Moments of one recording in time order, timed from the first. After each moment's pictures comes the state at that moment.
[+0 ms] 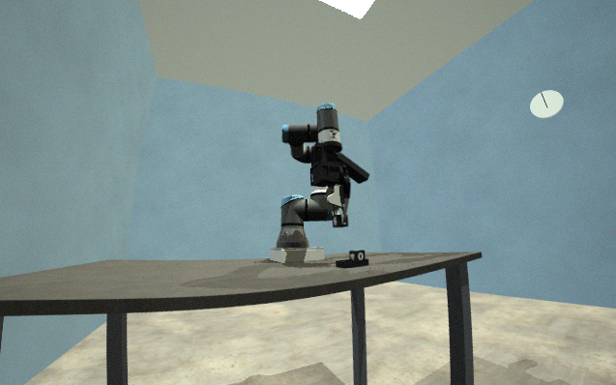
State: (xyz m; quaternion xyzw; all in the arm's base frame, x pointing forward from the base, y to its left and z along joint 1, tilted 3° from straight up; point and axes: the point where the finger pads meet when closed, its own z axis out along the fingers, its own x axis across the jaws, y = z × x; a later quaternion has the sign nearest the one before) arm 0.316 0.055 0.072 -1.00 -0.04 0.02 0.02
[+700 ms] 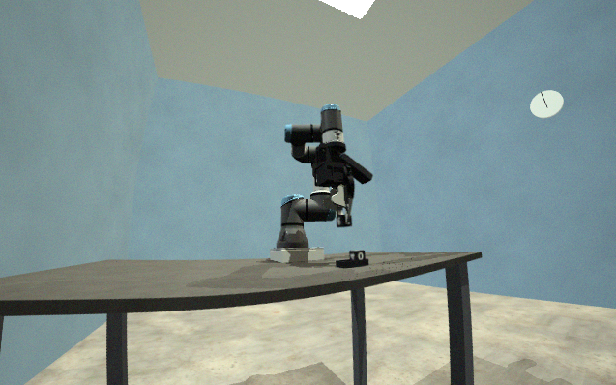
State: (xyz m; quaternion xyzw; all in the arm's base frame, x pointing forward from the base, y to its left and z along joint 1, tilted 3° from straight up) arm 0.315 0.067 0.073 -1.00 -0.04 0.02 0.02
